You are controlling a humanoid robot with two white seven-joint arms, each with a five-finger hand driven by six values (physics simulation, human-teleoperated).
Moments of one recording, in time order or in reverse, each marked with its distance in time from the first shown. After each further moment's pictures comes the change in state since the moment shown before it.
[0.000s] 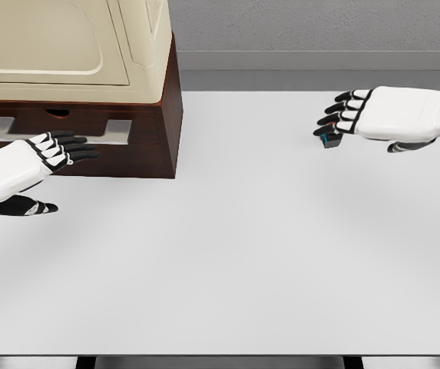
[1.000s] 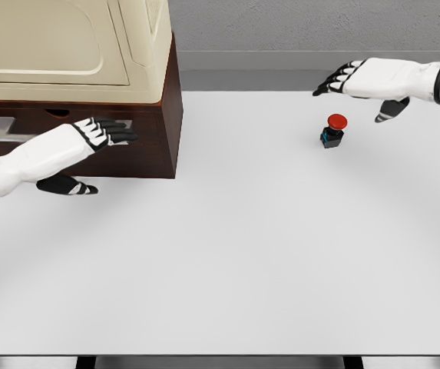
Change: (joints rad) left arm -0.307 -0.108 -0.299 0.186 0.011 0.000 -0.002; right arm -0.173 0.296 0.092 0.511 0.157 0.000 0.000
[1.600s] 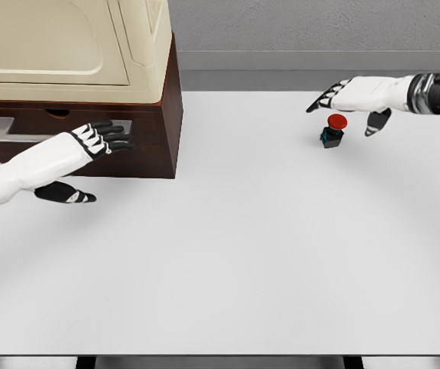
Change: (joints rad) left arm 0.038 0.016 0.007 -0.019 0.013 0.000 0.005; right arm -0.038 0.101 0.074 0.182 0.052 0.000 0.000
